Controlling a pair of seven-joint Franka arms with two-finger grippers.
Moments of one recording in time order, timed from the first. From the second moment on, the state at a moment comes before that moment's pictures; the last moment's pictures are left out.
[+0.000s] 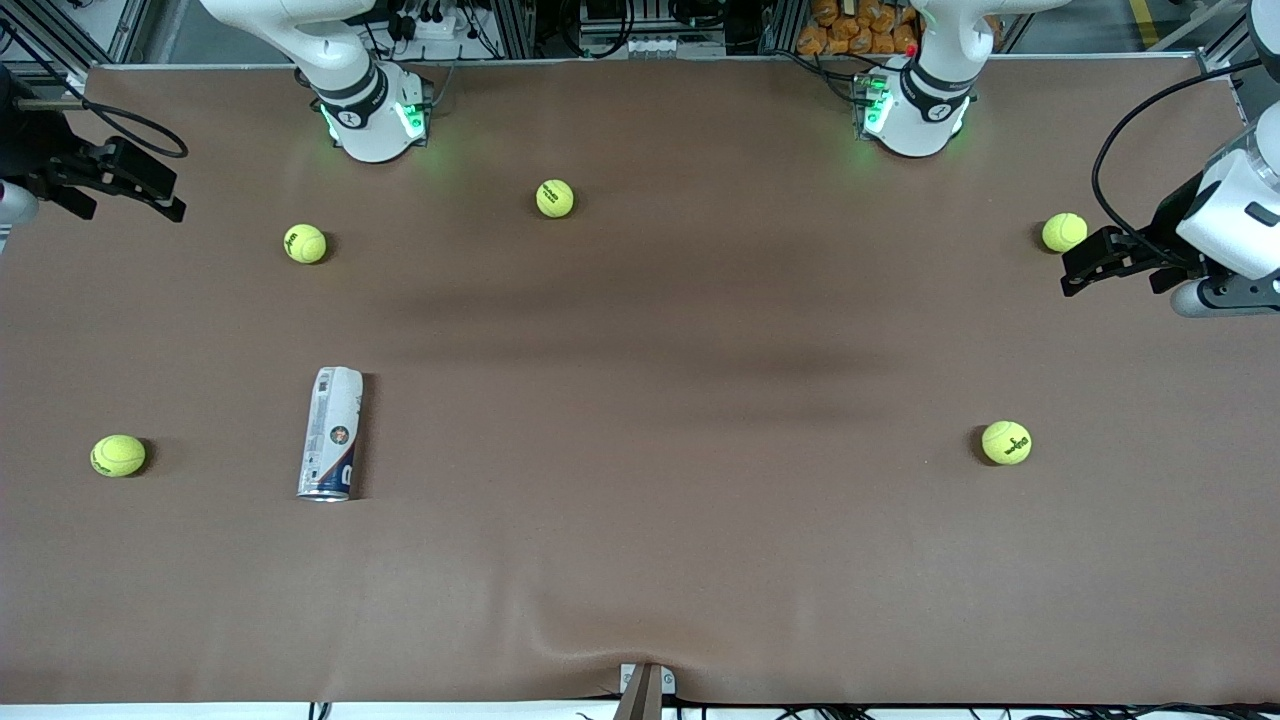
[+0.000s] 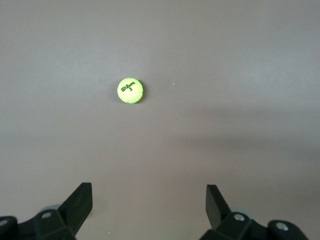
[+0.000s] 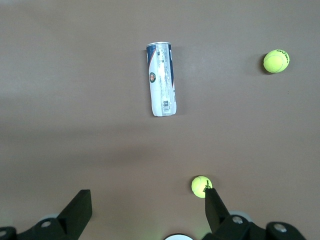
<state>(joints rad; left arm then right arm) 0.02 0.02 -0.10 -1.61 0.01 1.63 -0.11 0.12 -0.11 -0.08 -1.58 0.02 1.45 0.11</state>
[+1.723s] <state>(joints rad) 0.03 0.03 -0.10 -1.61 -0.03 1.62 -0.11 0.12 0.33 -0.08 -1.73 0.00 1.92 0.07</state>
